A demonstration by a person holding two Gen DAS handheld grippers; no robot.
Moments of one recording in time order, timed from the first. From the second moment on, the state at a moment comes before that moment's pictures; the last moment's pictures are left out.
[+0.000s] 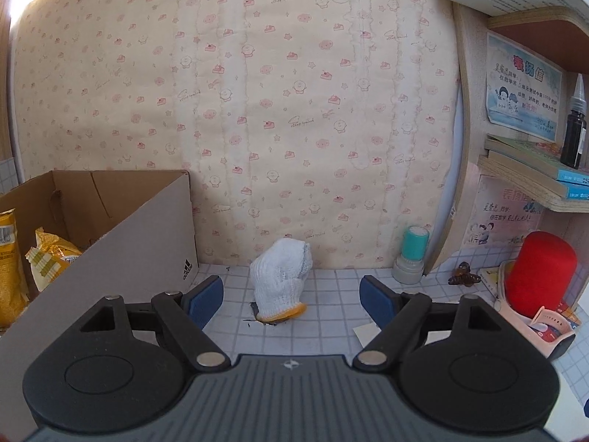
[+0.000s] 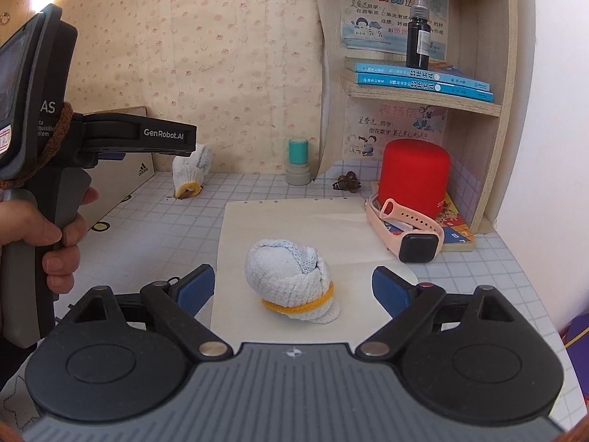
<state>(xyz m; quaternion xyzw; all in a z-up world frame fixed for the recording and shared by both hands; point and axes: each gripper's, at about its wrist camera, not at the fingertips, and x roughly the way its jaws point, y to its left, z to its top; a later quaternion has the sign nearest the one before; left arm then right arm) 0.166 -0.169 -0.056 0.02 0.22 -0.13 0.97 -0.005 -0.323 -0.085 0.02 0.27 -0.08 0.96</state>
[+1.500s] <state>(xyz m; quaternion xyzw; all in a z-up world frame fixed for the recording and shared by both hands) 0.255 -0.206 -0.105 0.07 0.28 -0.10 0.95 0.055 -0.328 -0.120 0.05 0.34 -0.06 0.94</state>
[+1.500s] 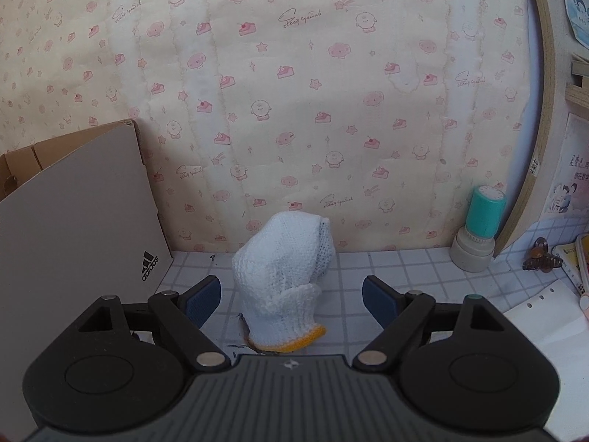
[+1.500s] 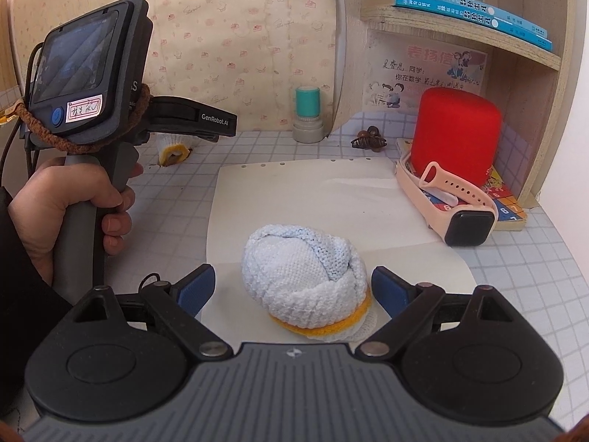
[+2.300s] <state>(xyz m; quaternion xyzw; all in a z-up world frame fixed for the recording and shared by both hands) 0.216 -0.169 -0.077 0.03 0.22 -0.12 0.97 0.034 -0.326 -0.097 0.06 0.28 -0.07 0.95</state>
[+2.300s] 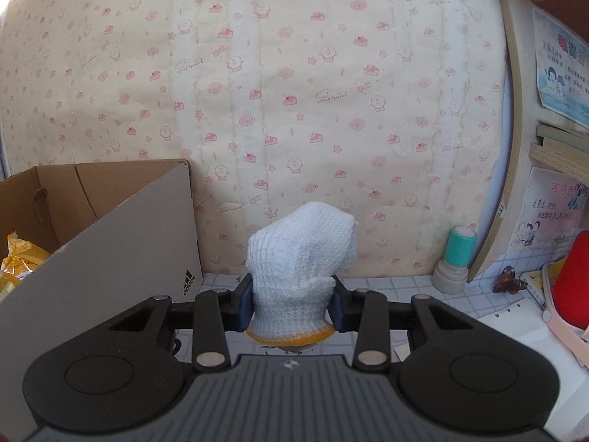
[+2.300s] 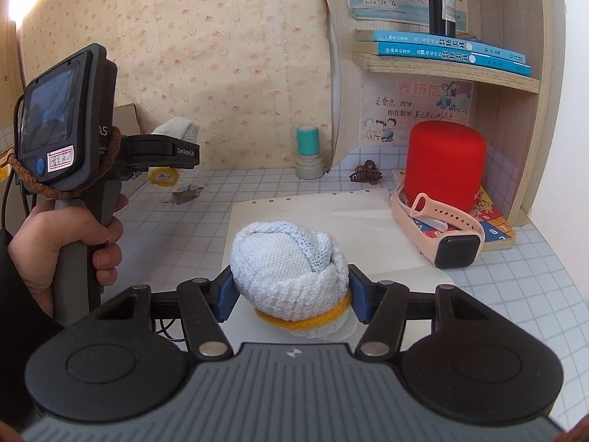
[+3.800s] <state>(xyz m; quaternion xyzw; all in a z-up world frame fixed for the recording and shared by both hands) 0.038 -0.026 0.011 0.00 0.10 -0.09 0.99 -0.019 -0.223 0.000 -0.01 0.19 0.01 0.98</state>
